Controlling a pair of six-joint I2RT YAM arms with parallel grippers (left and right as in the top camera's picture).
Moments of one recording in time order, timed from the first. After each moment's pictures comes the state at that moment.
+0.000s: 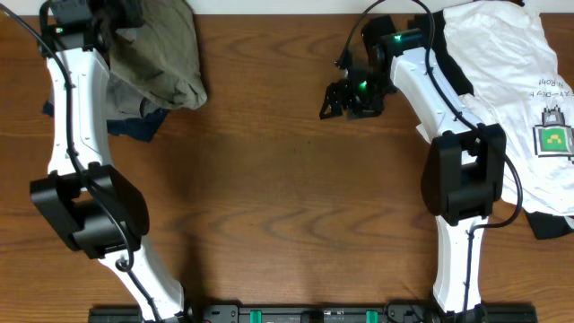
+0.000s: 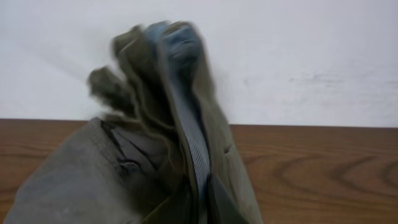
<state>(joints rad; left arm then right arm) 0.22 2.04 1.99 -0.52 0.23 0.07 0.25 2.29 2.00 -1.19 -0.52 0.07</state>
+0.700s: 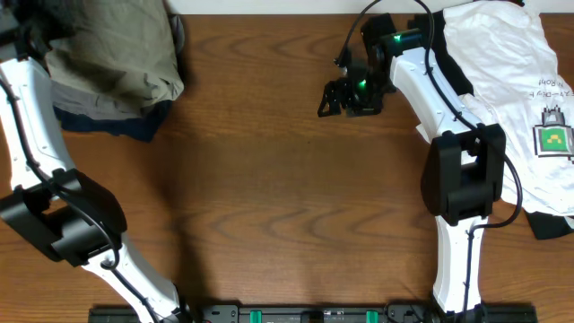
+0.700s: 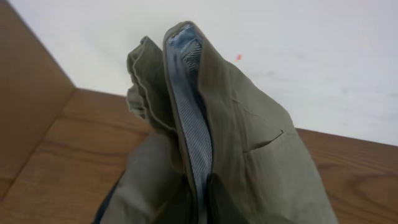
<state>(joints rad) 0.44 2.06 2.07 -0.57 0.25 0.09 0.25 2.29 2.00 -1.17 -0.52 0.07</state>
